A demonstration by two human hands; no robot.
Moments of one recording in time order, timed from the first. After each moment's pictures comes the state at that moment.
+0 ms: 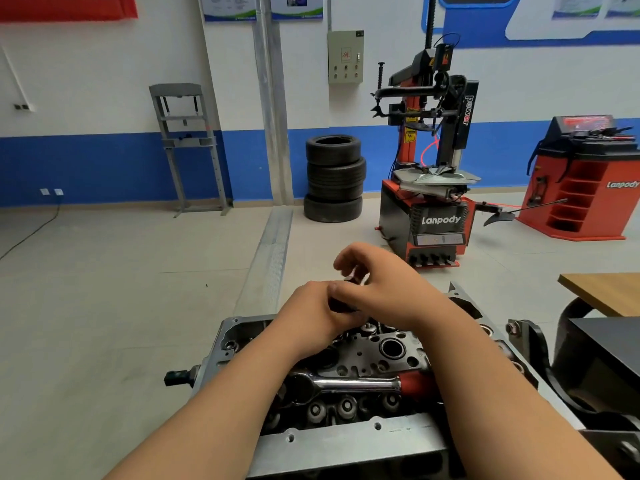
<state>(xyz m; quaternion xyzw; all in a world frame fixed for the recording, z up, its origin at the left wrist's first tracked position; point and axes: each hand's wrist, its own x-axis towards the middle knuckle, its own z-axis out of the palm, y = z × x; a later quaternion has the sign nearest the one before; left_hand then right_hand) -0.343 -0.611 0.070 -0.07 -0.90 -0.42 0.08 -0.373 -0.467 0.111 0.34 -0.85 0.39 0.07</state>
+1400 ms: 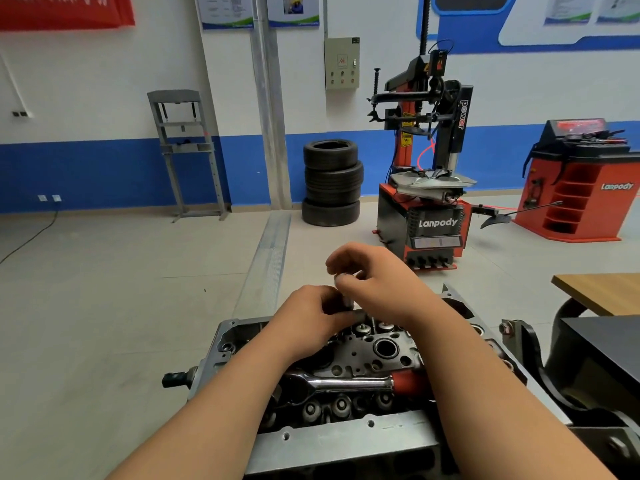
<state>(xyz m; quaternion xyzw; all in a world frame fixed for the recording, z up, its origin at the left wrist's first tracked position) -0.342 -0.612 0.066 -0.05 -0.90 -0.44 0.07 -0.373 -0.466 0.111 0.35 -0.82 0.44 0.07</state>
